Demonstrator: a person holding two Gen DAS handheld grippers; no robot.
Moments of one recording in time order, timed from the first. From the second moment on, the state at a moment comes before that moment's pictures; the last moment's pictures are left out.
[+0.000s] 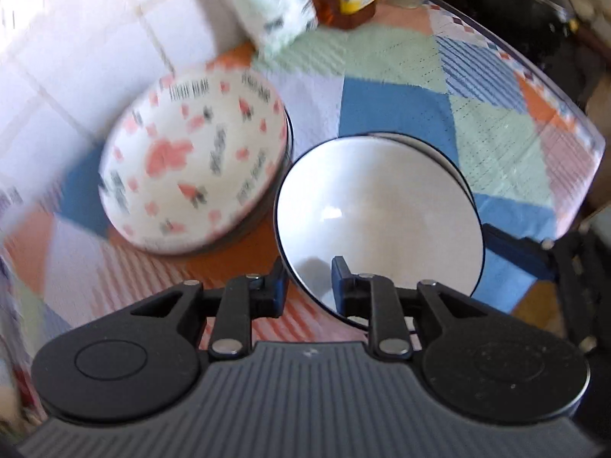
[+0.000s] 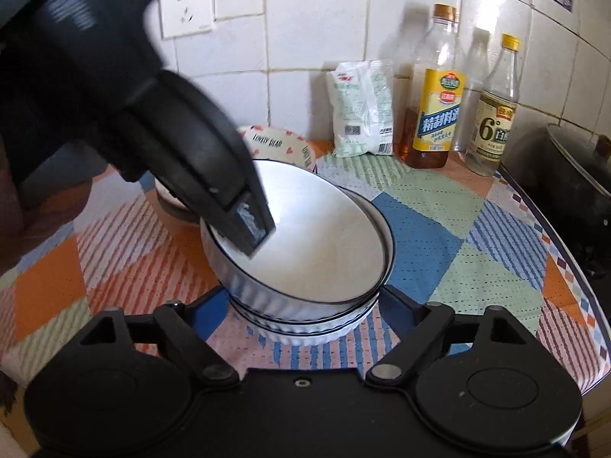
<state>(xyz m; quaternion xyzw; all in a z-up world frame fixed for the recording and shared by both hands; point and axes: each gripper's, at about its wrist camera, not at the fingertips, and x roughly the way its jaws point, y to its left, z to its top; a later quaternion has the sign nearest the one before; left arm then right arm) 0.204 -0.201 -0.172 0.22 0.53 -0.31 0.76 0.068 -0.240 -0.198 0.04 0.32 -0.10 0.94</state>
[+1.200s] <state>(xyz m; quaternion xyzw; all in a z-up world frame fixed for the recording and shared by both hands) 0.234 -0.106 -0.182 -0.08 0.57 -0.31 0.75 0.058 -0.258 -0.244 0.06 0.32 -0.04 0.95</state>
